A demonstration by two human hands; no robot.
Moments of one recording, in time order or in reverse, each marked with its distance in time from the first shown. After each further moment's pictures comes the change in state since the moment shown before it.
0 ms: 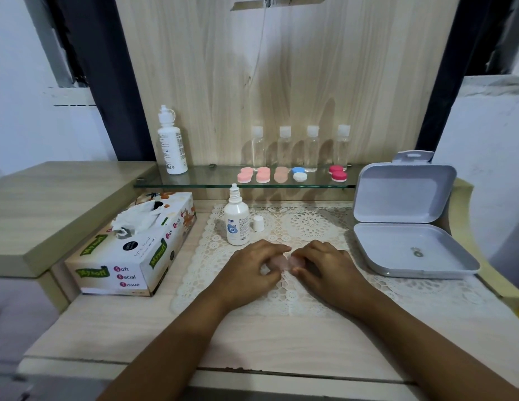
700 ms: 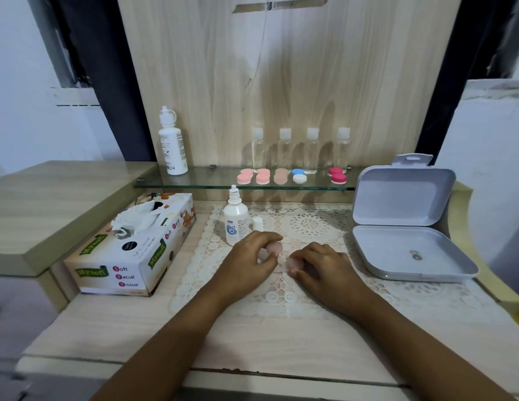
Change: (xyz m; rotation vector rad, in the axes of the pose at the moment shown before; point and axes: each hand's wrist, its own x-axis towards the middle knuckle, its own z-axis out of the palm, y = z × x) left_hand 0.008 0.005 -0.005 -0.073 0.121 -0.056; right_hand 0.000 -0.001 0.001 0.005 0.023 0.001
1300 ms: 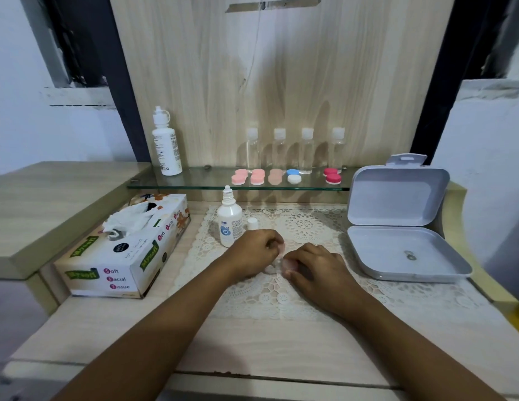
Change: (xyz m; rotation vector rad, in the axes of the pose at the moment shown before) left_hand 0.042 0.005 0.007 0.140 -0.221 -0.174; right_hand 0.001 0.001 0.001 0.008 -0.006 -0.001
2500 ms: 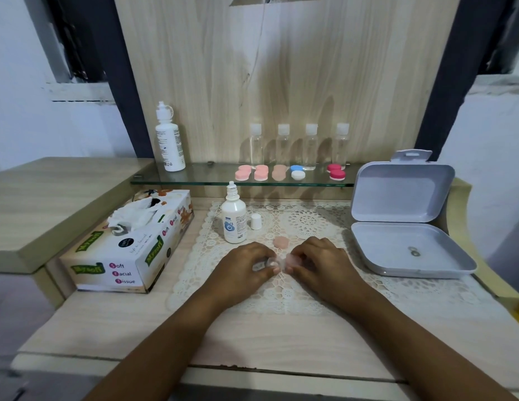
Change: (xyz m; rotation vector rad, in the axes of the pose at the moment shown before) left_hand -0.047 -0.020 0.007 0.006 0.156 0.179; right_hand 0.002 -0.002 -0.002 0.055 0.020 0.023
